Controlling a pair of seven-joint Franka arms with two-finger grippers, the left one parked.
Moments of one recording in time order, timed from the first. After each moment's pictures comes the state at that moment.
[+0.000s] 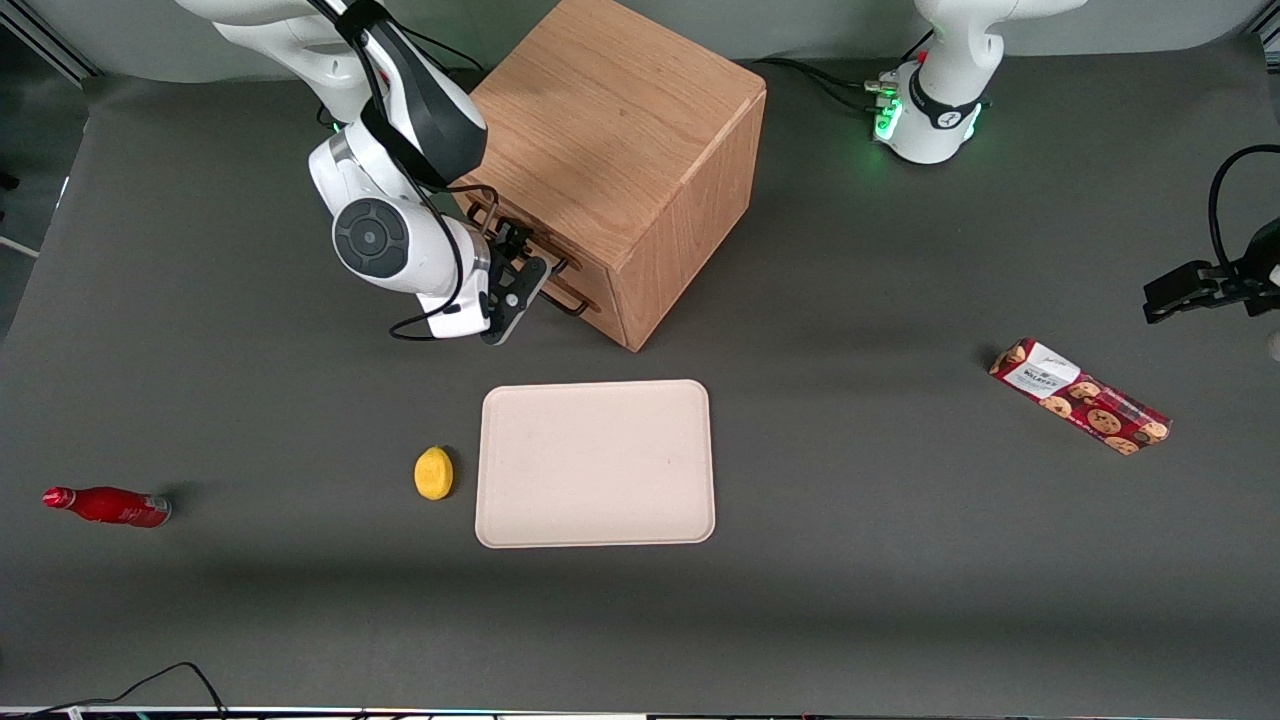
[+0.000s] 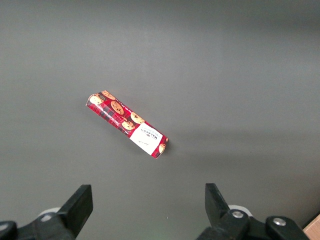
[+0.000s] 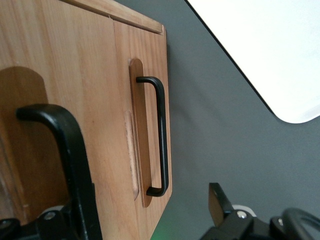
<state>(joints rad) 0.05 0.21 0.51 -1.93 0.18 1.84 -0.41</state>
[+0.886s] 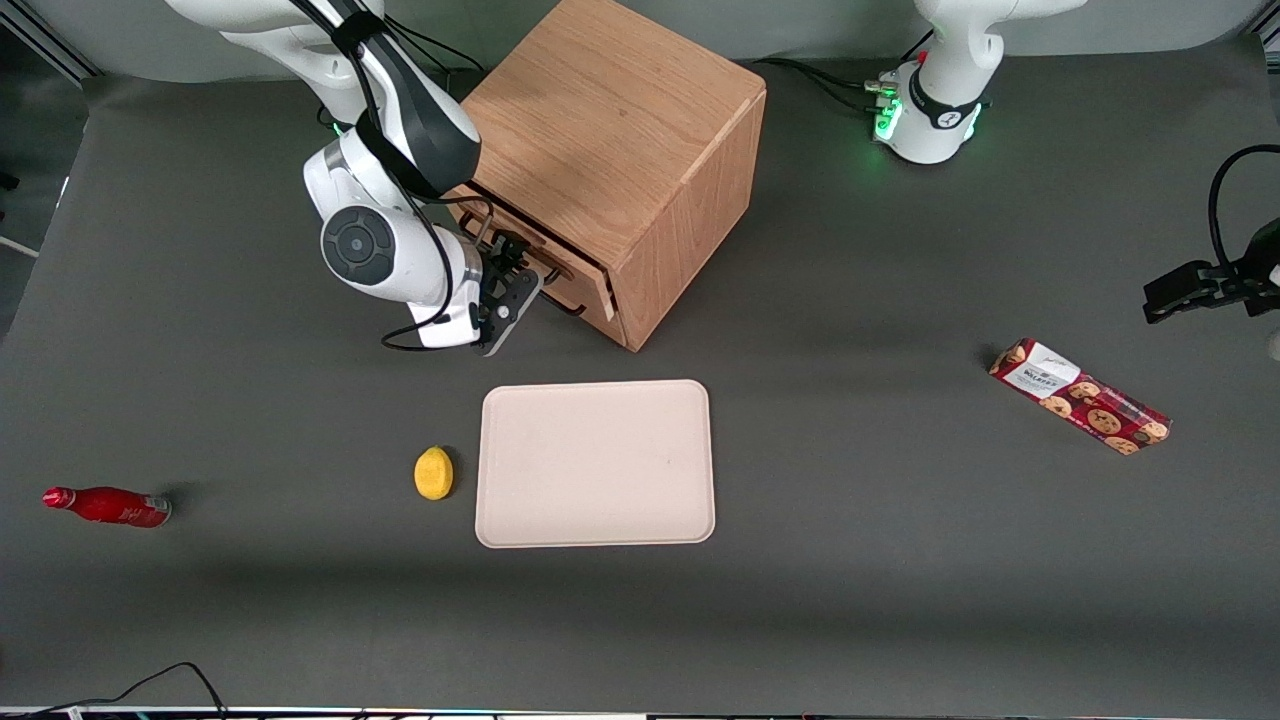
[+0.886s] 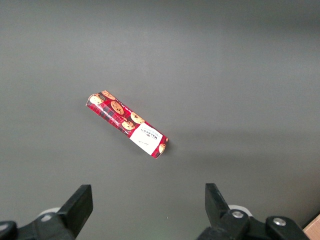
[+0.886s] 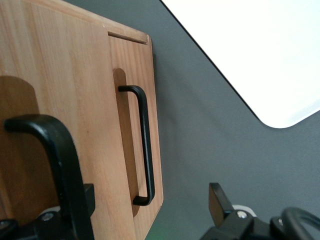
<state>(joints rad) 0.05 0.22 0.48 -1.94 0.18 1.90 -0.42</state>
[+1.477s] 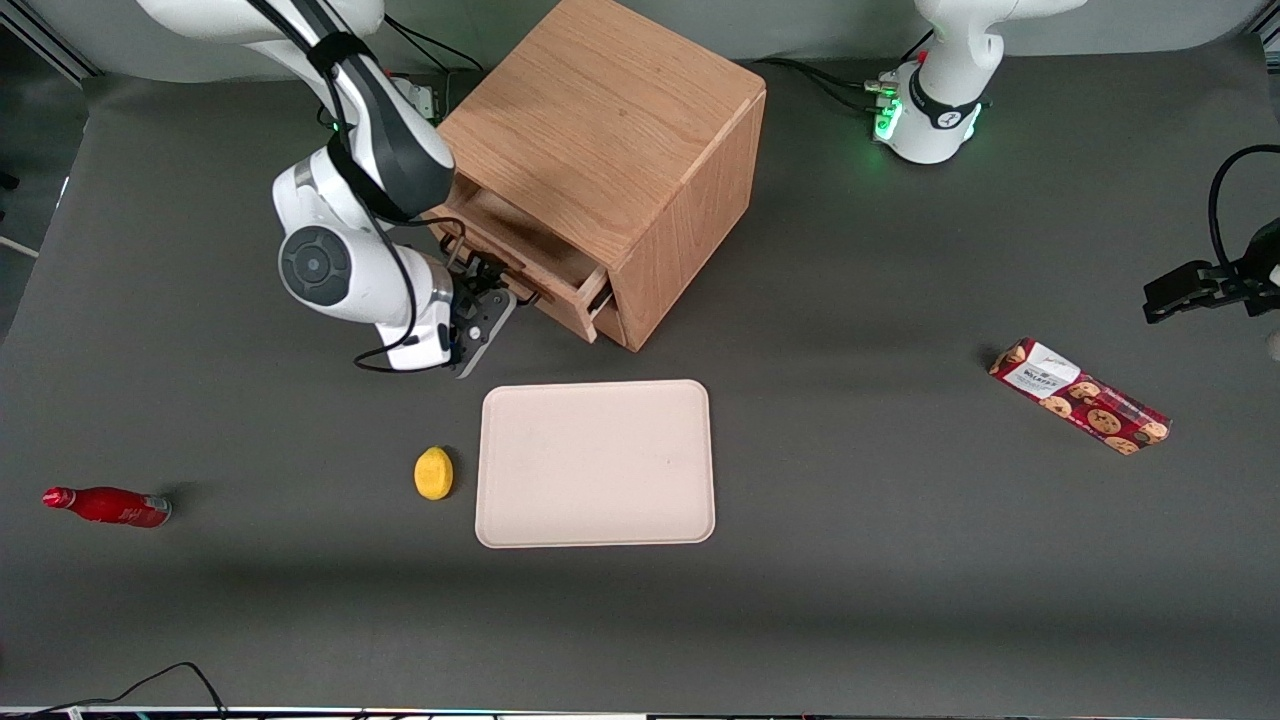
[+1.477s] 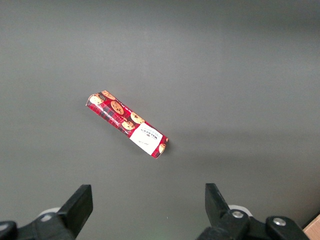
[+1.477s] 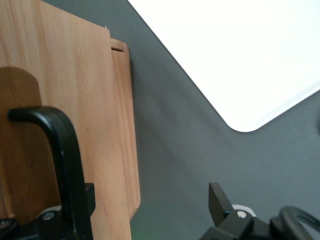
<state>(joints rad) 0.04 0.23 0.40 -1.92 0.18 1.92 -0.51</state>
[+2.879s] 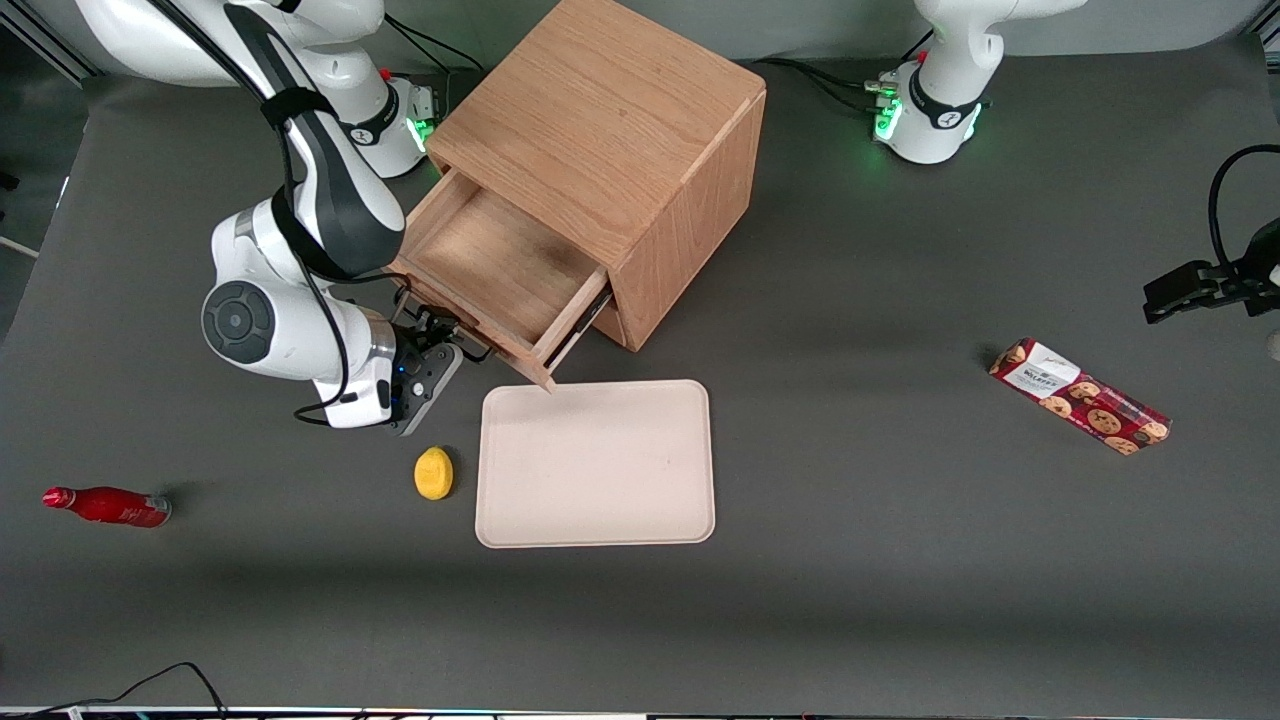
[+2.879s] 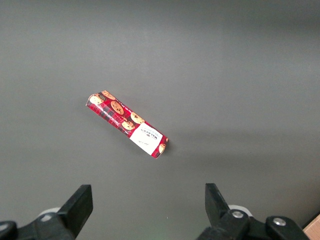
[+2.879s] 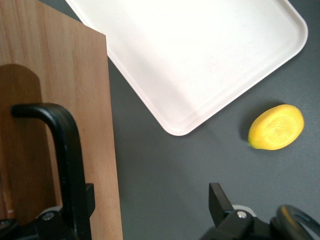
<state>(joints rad) 0.04 0.33 0.29 -1.77 0.11 1.92 -0.61</state>
